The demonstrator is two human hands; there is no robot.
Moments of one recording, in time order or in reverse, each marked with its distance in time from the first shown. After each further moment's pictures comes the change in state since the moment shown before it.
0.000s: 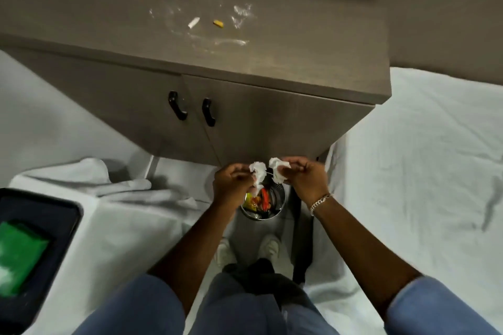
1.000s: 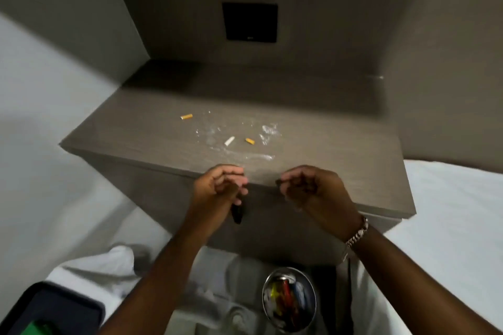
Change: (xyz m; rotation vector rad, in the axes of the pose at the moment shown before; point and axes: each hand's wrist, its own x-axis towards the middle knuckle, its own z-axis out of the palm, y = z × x) left_hand 0.004 0.198 -0.060 0.007 -0.016 0.563; right_hand 0.022 -0.199 -0.005 -0.062 -0.251 -0.591
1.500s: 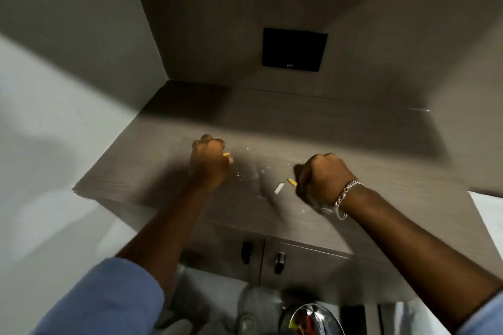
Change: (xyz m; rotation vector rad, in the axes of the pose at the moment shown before) left_hand 0.211 0.017 -0.107 1.060 0.107 0.148; right_hand 0.170 -0.042 0.067 -1.008 -0.173 0.144
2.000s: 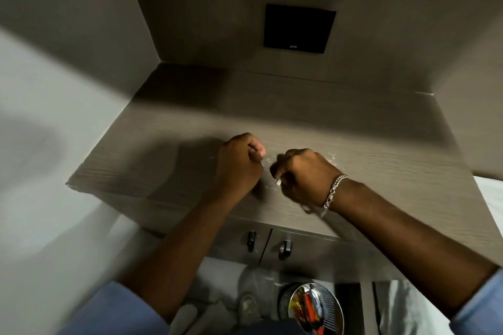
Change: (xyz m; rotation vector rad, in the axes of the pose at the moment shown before) left_hand -0.036 0.033 0.003 -0.480 -0.056 0.104; right_hand -0.001 -0.038 0.013 -0.063 -0.022 -0.379
